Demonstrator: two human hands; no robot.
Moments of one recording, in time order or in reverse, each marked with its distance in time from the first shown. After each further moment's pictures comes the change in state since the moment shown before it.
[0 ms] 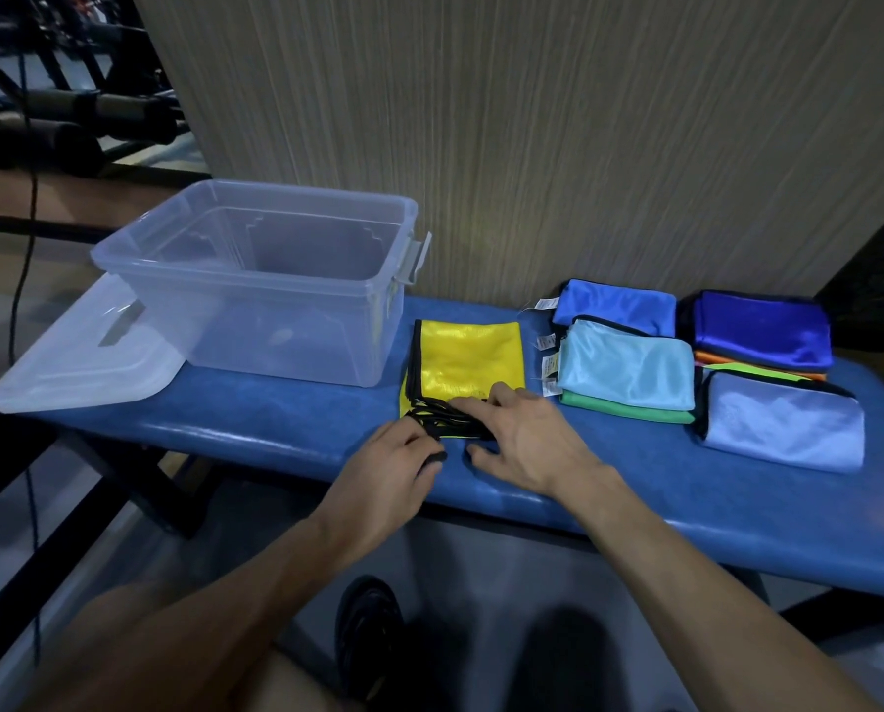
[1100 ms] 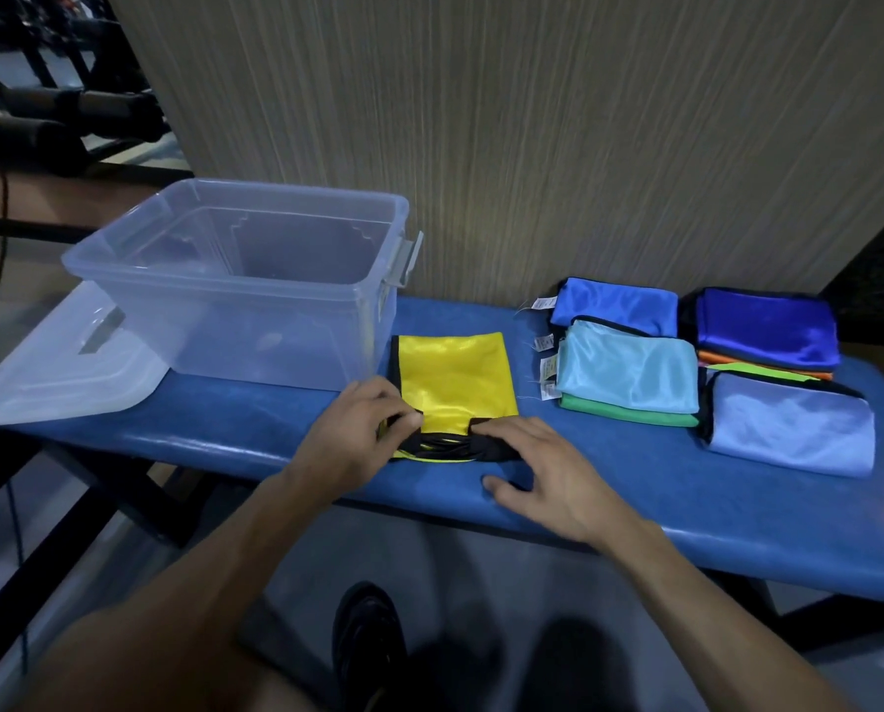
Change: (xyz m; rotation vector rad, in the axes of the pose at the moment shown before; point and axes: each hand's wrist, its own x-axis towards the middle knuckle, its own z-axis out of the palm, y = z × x) left_hand 0.036 -0.043 -0.022 -0.148 -0.103 -0.158; right_hand -0.039 0.022 0.023 0.508 0.096 -0.003
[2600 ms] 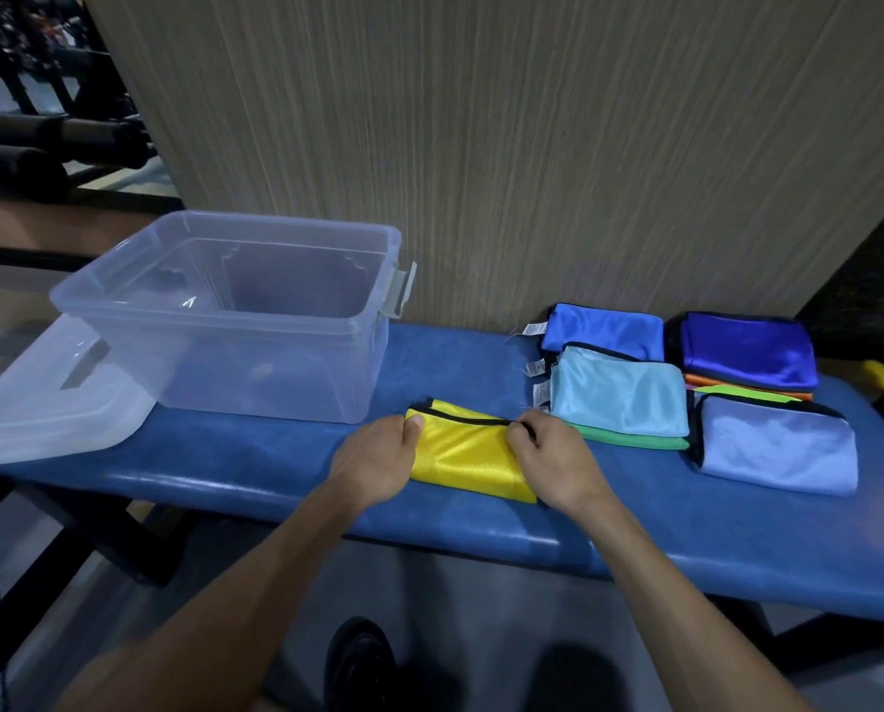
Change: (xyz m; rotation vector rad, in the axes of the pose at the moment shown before) left_hand 0.039 0.018 0.021 0.065 -0.204 -0.442; right_hand 0.040 -0.021 -0.022 0.089 0.177 0.579
